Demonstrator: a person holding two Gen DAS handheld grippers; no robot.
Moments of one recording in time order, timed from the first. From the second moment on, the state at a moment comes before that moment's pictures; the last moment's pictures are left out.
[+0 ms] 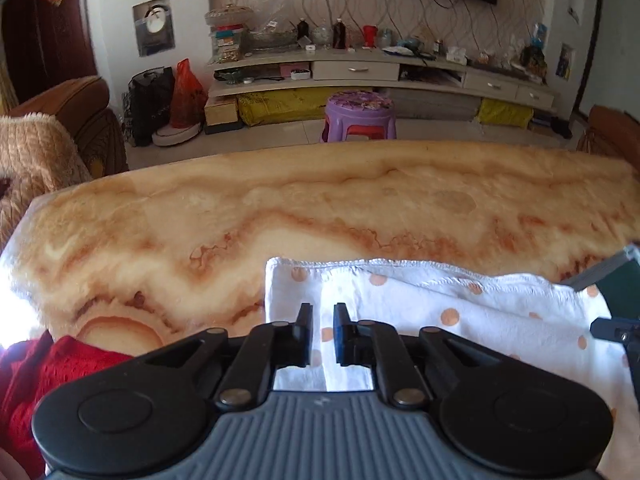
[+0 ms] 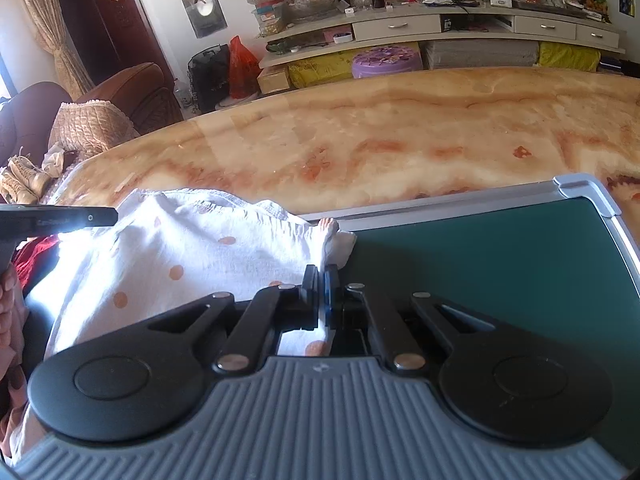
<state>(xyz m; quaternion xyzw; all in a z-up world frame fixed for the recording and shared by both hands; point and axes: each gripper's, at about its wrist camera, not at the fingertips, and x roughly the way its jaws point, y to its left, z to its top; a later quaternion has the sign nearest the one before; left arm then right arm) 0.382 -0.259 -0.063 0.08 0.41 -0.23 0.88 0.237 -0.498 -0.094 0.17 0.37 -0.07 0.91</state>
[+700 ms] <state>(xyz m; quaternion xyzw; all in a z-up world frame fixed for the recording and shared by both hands) 0.353 -0.259 -0.079 0.20 0.37 -0.23 0.88 0.241 -0.503 -0.096 0.12 0.36 -0.11 0.92</state>
